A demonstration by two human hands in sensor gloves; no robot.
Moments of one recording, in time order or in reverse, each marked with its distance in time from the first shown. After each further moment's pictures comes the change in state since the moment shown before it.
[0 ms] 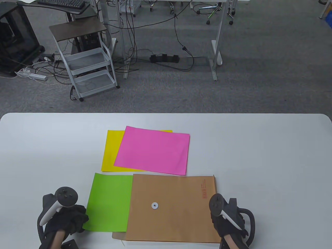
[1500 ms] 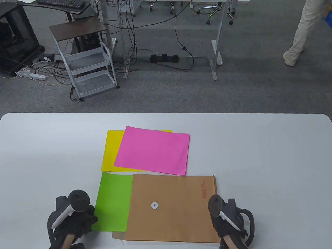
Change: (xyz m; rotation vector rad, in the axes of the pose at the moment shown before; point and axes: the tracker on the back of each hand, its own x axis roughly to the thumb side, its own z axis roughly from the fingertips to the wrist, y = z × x) left_hand 0.028 -0.018 0.004 0.057 -0.072 -0.104; right_hand 0.003 0.001 0.001 -0.017 -0.006 0.029
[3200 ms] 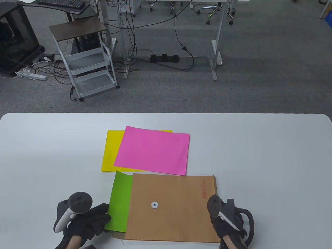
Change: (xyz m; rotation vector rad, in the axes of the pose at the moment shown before) left_hand 0.018 -0.016 0.003 -0.080 -0.200 0.338; right_hand 0.003 0.001 0.001 -0.010 -0.002 0.017
